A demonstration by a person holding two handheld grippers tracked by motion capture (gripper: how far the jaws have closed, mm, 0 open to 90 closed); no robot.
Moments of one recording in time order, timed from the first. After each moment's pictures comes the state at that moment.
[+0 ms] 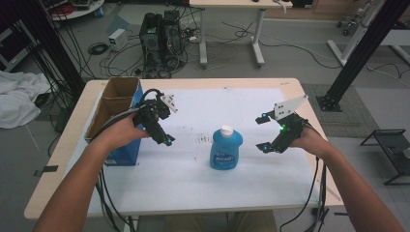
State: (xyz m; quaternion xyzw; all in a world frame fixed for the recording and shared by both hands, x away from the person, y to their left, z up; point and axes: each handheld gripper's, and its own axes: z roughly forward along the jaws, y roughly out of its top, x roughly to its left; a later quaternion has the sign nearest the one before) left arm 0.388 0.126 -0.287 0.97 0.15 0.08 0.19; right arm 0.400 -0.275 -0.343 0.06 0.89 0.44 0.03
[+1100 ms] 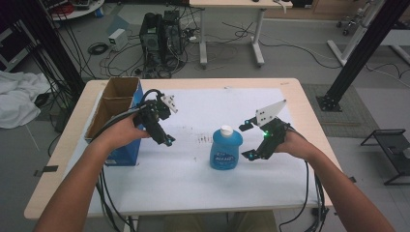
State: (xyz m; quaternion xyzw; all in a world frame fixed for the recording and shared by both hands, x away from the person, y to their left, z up) left arm 0.390 0.127 -0.289 0.97 0.14 0.07 0.19; right arm 0.392 -0.229 -0.352 0.03 0.90 0.44 -0.02
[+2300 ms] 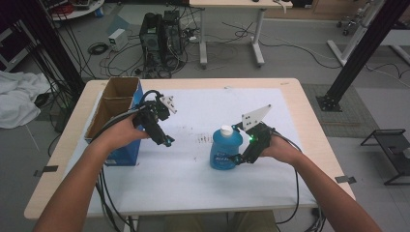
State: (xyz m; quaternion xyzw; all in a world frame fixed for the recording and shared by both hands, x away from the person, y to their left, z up) left arm 0.390 0.129 -0.292 0.97 0.14 0.07 0.18; right arm 0.391 -0.195 -0.372 0.02 0.89 0.46 -0.04
